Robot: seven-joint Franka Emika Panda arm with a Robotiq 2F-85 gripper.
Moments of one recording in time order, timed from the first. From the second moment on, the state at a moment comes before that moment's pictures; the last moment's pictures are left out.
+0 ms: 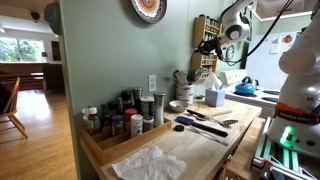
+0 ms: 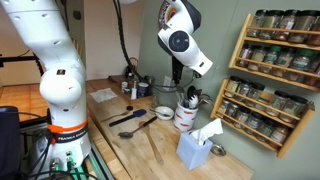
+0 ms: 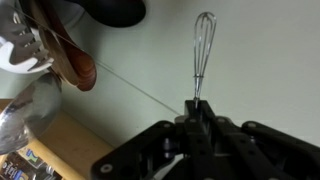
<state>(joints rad) -0.30 -0.32 -0.10 -2.43 1.72 2.60 -0.91</state>
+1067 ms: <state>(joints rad) -0.31 -0.08 -0.11 -2.22 1.78 2.65 -0.96</state>
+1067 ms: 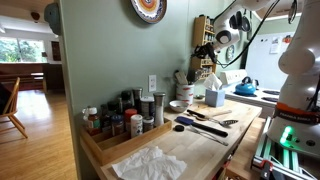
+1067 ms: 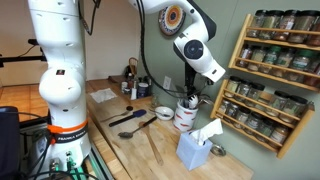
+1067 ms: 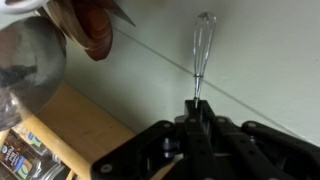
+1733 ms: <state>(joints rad) -0.31 -0.07 -0.11 -2.20 1.80 2.68 -0.96</state>
